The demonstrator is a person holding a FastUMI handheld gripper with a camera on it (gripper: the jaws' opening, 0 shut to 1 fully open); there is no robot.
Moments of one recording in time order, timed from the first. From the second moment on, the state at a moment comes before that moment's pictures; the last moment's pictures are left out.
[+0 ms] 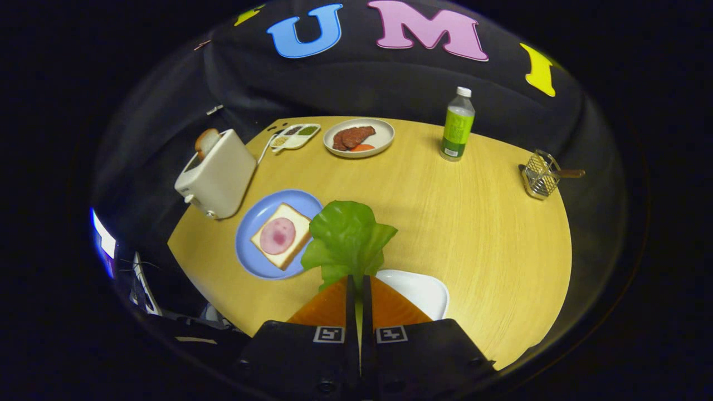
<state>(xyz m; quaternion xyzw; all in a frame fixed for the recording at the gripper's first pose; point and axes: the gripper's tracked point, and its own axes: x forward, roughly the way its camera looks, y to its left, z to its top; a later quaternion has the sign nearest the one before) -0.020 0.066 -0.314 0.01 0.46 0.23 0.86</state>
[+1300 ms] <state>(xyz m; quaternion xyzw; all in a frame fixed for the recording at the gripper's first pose) 0.034 0.242 -0.229 0.03 0.37 0.29 0.88</state>
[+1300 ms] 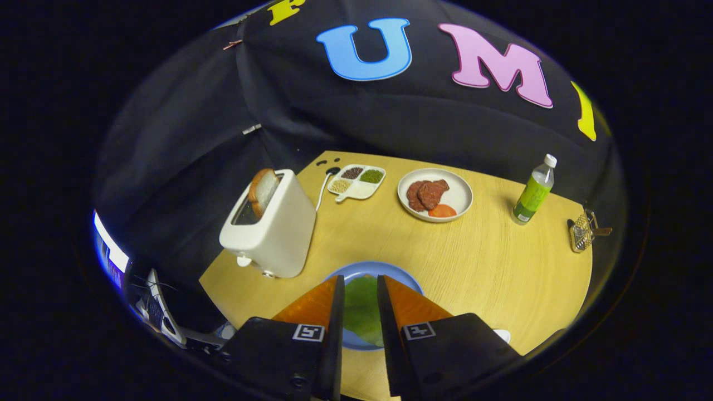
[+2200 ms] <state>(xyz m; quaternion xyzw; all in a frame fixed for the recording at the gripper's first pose) 0.098 0.477 -0.209 -0.01 0.34 0.35 0.87</state>
